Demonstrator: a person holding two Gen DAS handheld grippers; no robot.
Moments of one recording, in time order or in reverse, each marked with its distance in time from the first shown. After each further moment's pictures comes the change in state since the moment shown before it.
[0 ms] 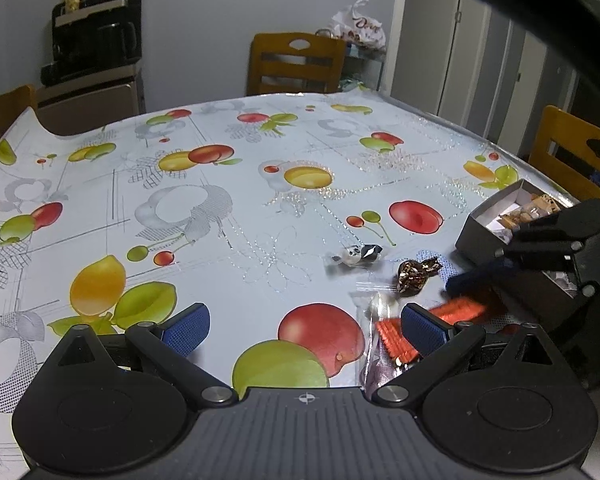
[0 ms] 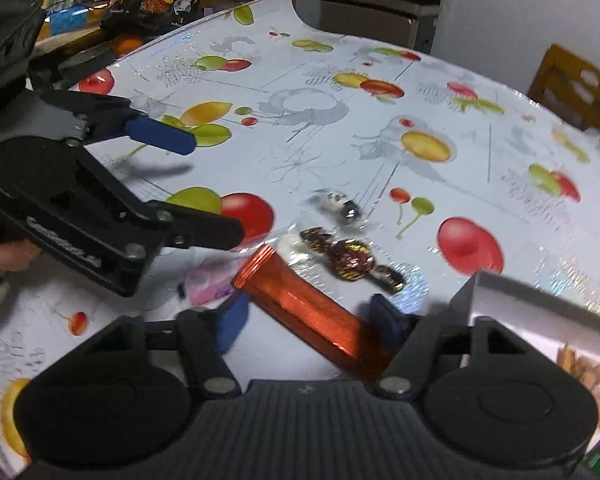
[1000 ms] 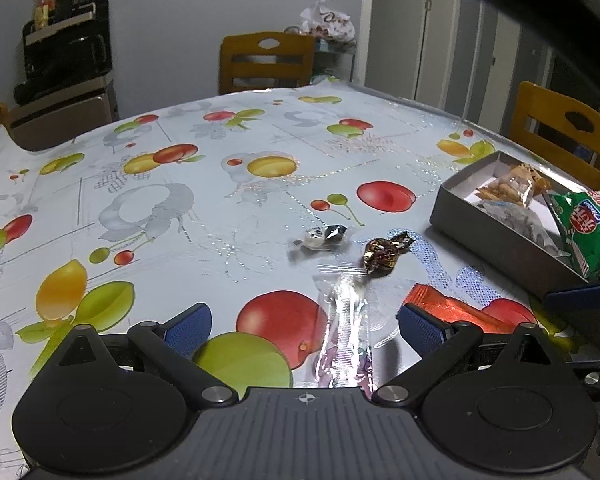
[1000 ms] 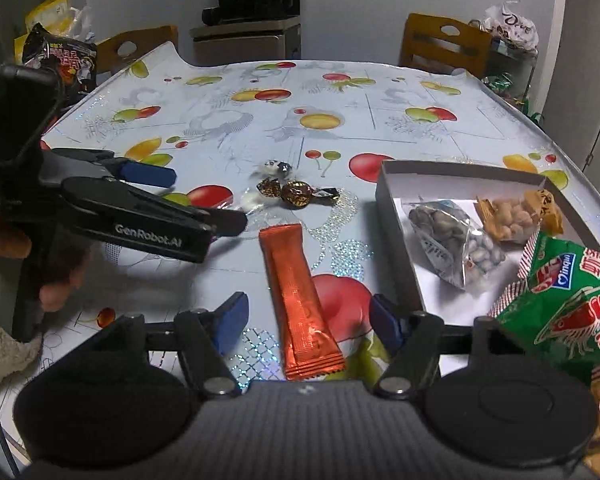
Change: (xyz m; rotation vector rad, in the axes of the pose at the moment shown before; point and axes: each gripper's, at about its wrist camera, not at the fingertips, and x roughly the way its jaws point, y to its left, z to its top) left arm 0.012 -0.021 -0.013 0.086 -0.004 -0.038; right arm -0.069 0.046 -0.071 0.345 -0.113 -0.255
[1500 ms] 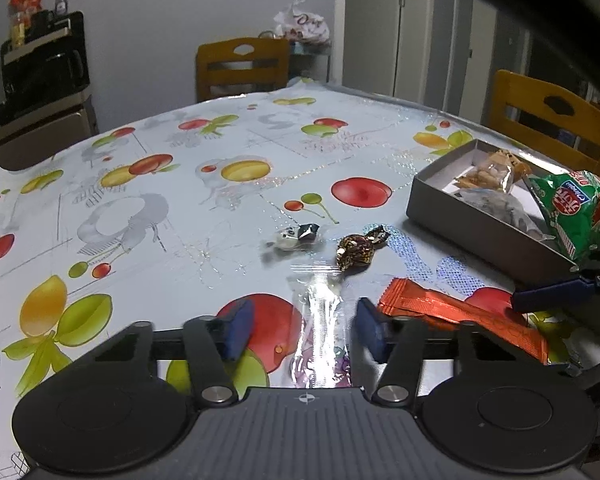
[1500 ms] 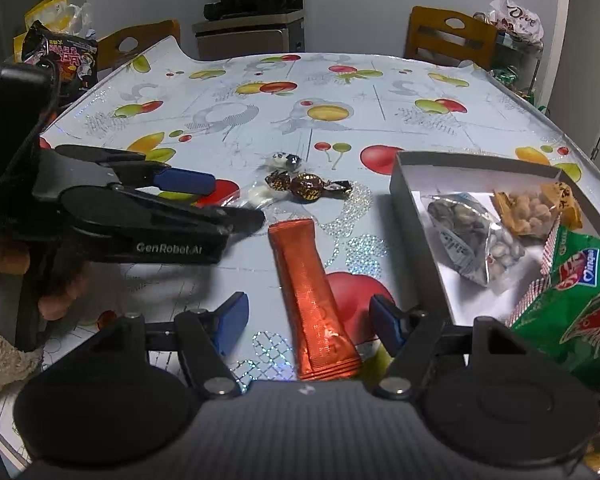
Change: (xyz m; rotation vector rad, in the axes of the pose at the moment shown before) left arm 0.003 -0.010 -0.003 0.064 -0.015 -0.034; right arm 0.015 0.007 0.001 0.011 0.019 0.012
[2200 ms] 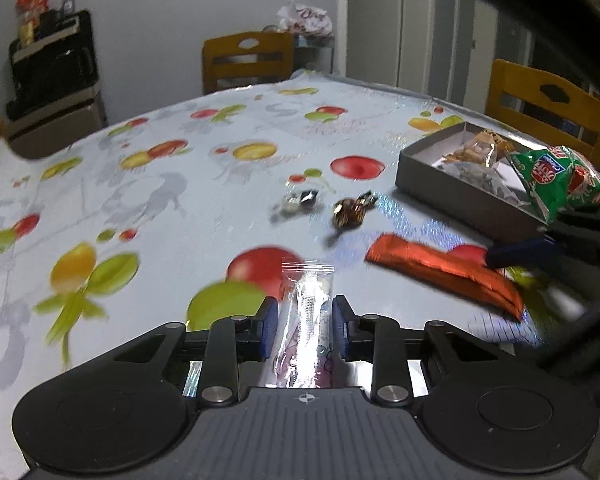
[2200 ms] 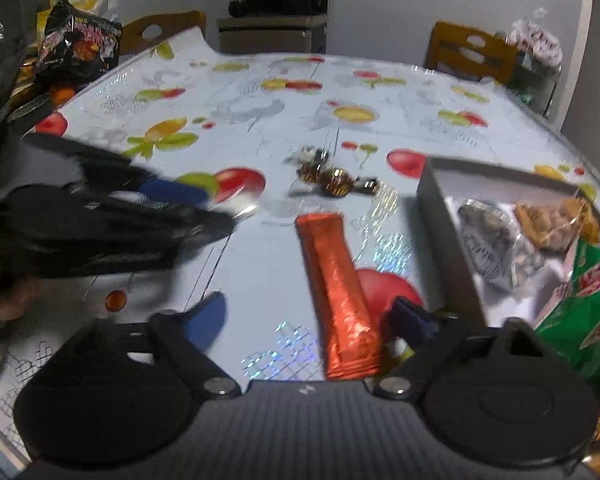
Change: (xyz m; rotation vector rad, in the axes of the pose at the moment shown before) left arm -0.042 -0.004 -0.026 0.000 0.036 0.026; right arm 0.006 0.016 -0.010 -0.094 -0.038 0.010
